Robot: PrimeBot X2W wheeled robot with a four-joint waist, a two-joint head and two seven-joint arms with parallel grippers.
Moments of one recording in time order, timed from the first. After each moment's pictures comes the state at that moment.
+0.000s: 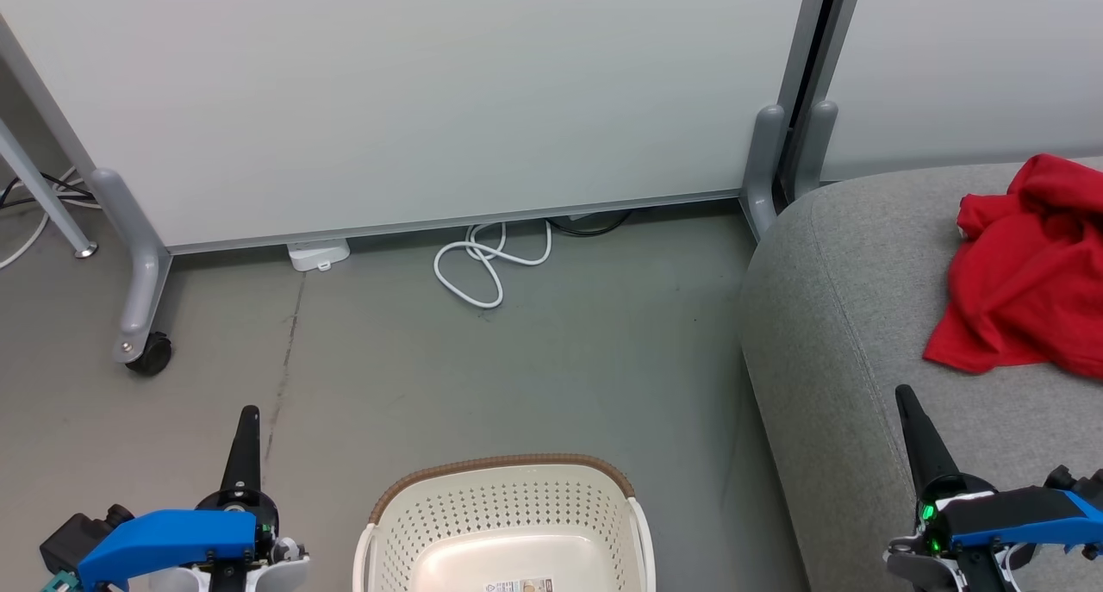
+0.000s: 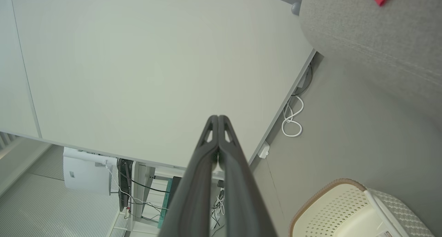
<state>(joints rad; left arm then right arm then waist) -0.06 0.06 0.07 0.28 -1.34 -0.11 0.03 -0.08 -0.05 -0.10 0.26 1.30 0.13 0.07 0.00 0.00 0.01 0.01</state>
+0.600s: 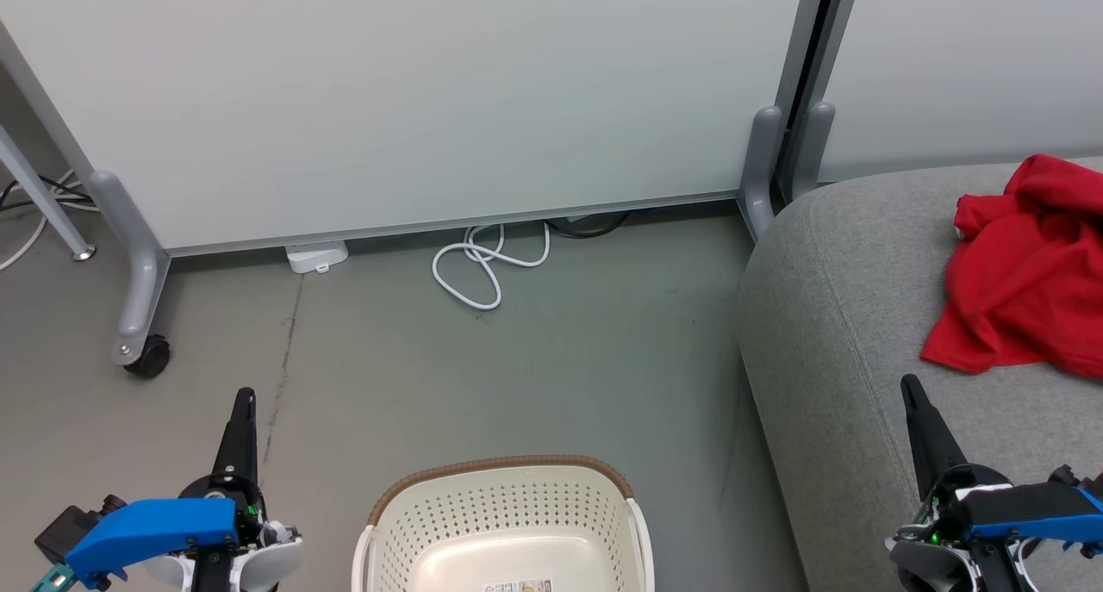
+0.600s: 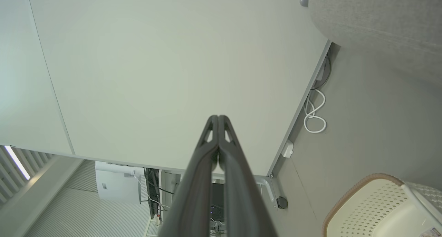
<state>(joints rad) -0.08 0.05 0.09 0.26 -1.47 -0.12 0.07 -0.09 -0.05 -0.10 0.25 1.44 0.13 0.09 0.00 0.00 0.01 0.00</state>
